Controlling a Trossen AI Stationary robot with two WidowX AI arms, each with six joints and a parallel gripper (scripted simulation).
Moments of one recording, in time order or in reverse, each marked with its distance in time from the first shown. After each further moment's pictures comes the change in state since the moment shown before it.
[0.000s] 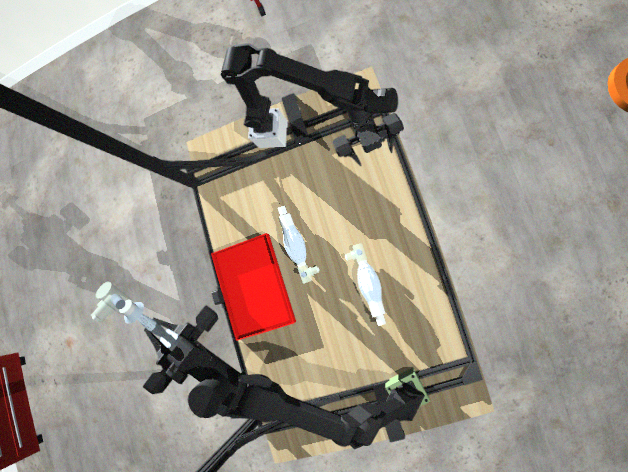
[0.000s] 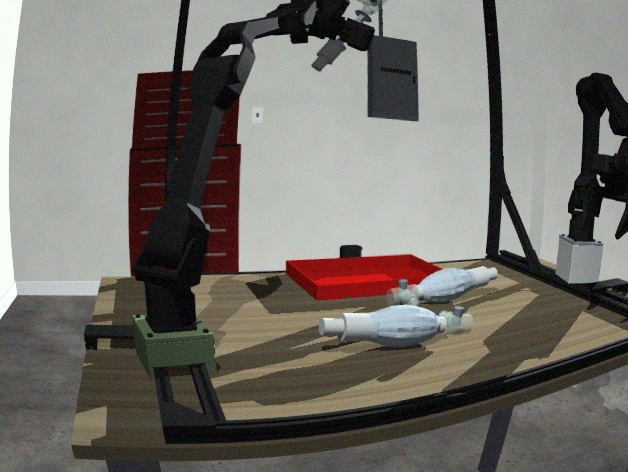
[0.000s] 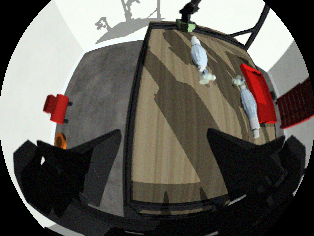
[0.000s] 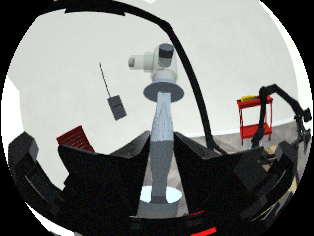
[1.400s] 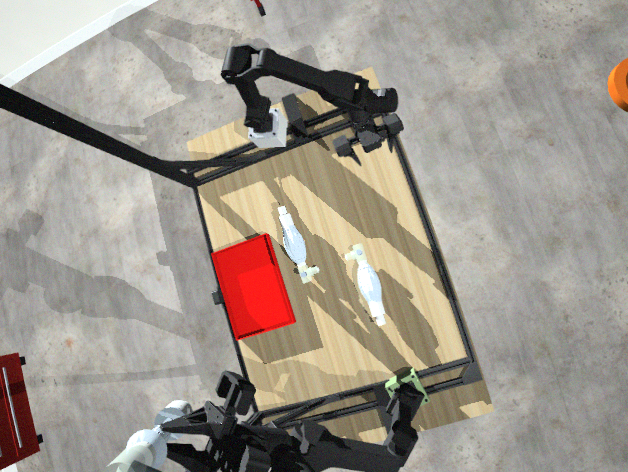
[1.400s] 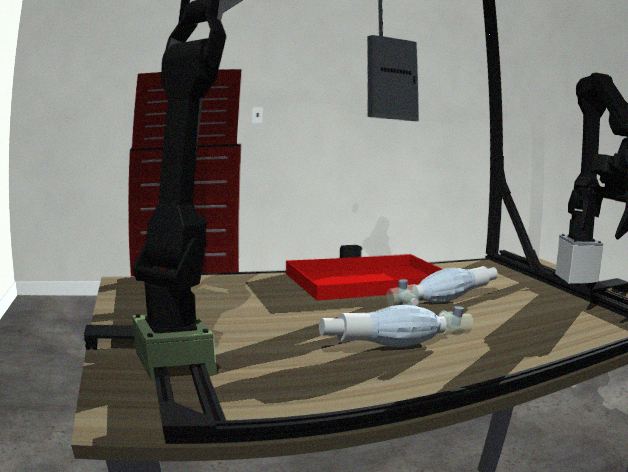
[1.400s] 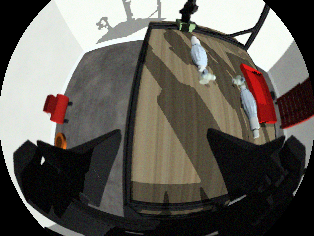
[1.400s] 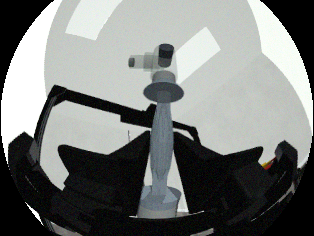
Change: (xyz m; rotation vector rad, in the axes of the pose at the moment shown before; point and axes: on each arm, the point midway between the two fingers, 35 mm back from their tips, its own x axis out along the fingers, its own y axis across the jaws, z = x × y) left arm 0.000 0.000 0.000 0.000 0.000 0.000; right arm -0.165 0.075 0.223 -0.082 -0.685 0.289
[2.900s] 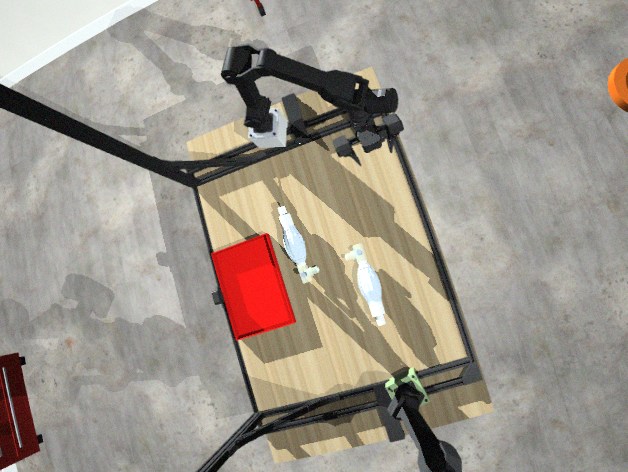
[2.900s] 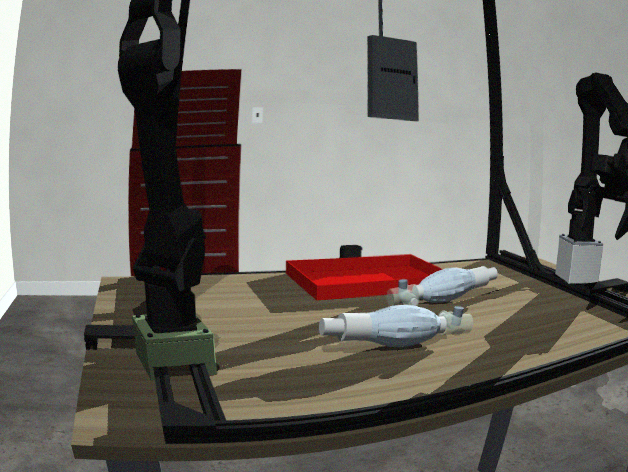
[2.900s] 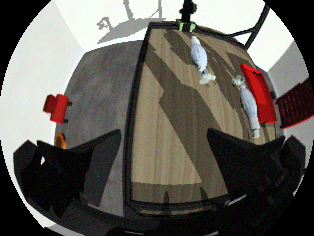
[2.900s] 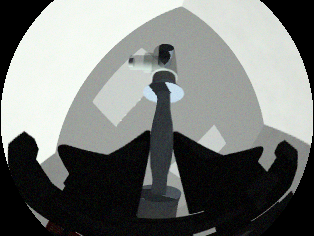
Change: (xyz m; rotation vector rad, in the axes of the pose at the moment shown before) left arm 0.000 0.000 0.000 0.000 0.001 -0.001; right arm -0.146 0.065 0.305 -0.147 -0.811 0.176
